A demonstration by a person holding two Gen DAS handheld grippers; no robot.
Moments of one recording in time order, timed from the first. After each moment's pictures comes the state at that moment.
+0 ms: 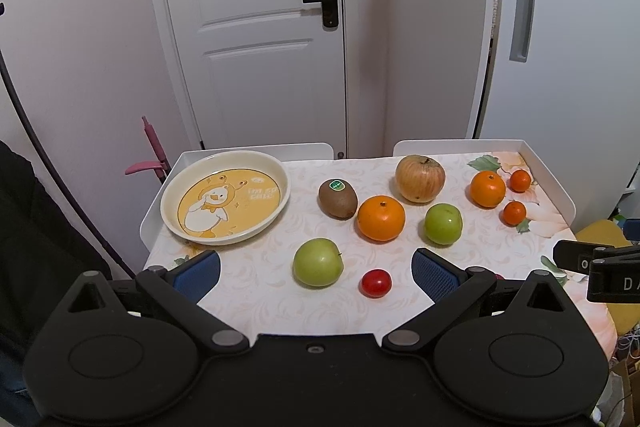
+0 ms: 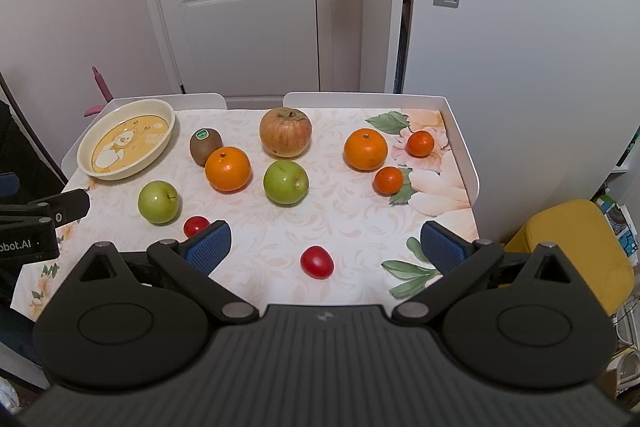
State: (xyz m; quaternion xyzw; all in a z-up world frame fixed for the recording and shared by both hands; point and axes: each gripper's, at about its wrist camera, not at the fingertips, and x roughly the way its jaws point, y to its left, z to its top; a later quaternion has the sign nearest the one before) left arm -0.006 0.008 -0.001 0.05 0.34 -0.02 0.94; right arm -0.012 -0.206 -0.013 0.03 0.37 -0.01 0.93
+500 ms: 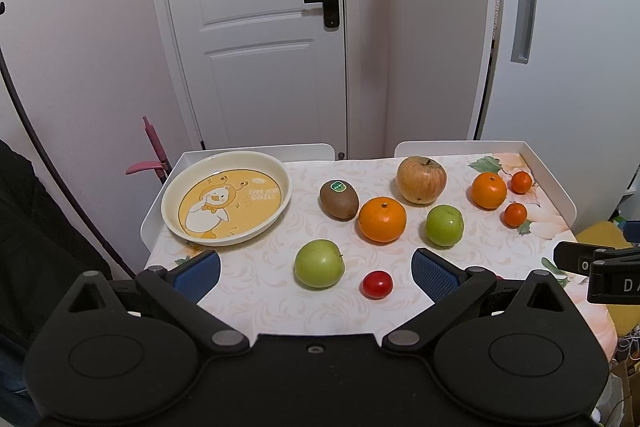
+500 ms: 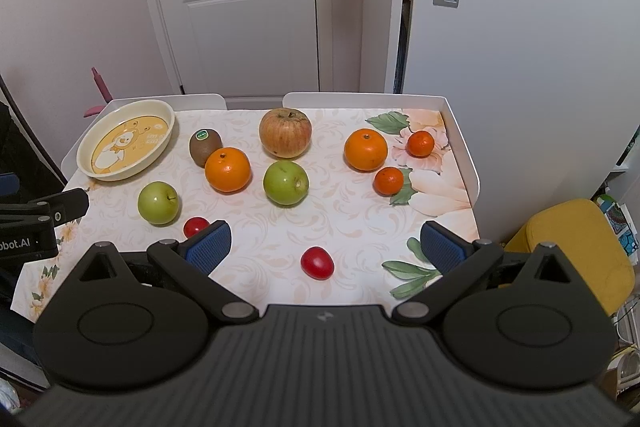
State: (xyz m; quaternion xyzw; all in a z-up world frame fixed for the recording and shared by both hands) left arm -0.005 0.010 0.000 0.05 0.34 -0.02 0.94; right arm -0.011 -0.207 -0.013 0.03 0.37 -0.01 0.93
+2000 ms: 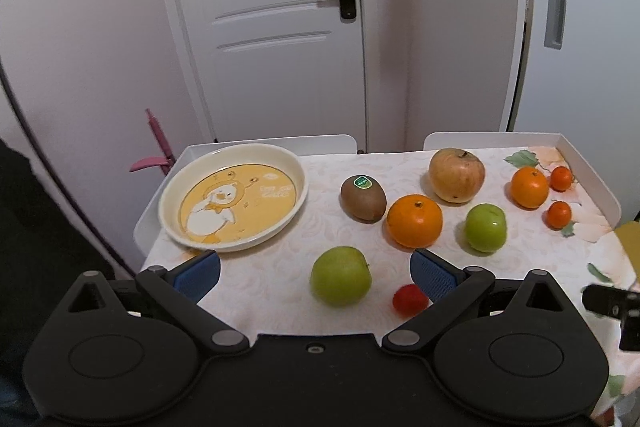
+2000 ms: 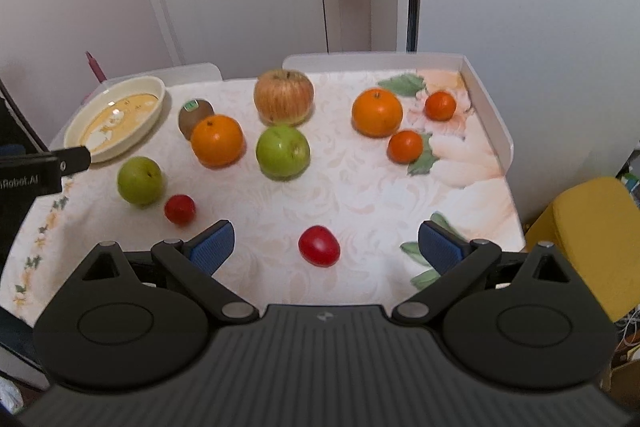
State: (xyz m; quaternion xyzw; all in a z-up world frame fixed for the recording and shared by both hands) left arm 0.043 0.013 -0.047 0.06 0.34 0.00 0.94; right arm 0.011 -0.214 -0.080 0.05 0.39 0.01 0.92
